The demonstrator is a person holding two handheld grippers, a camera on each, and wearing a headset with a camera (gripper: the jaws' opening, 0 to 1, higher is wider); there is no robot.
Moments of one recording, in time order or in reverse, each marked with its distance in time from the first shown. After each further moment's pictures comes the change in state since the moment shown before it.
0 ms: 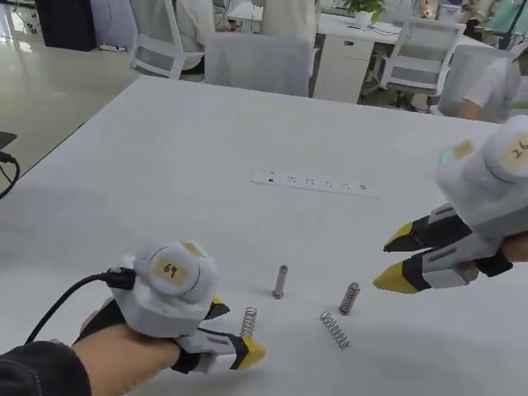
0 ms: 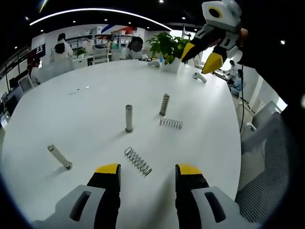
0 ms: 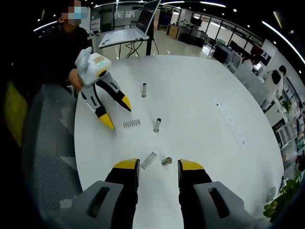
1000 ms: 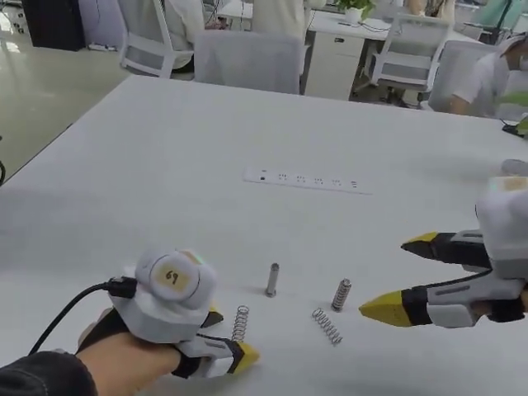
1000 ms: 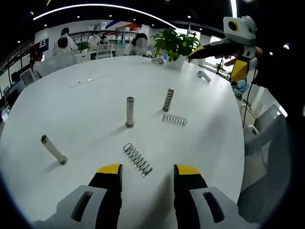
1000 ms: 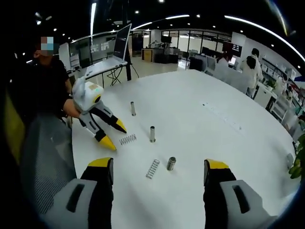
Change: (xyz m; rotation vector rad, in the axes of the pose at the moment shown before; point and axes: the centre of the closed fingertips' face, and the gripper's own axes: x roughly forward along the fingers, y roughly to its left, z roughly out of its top) left arm 0.010 0.000 -0.009 -0.041 0.021 0.016; right arm -0.005 0.002 -0.015 0.258 -0.263 -0.089
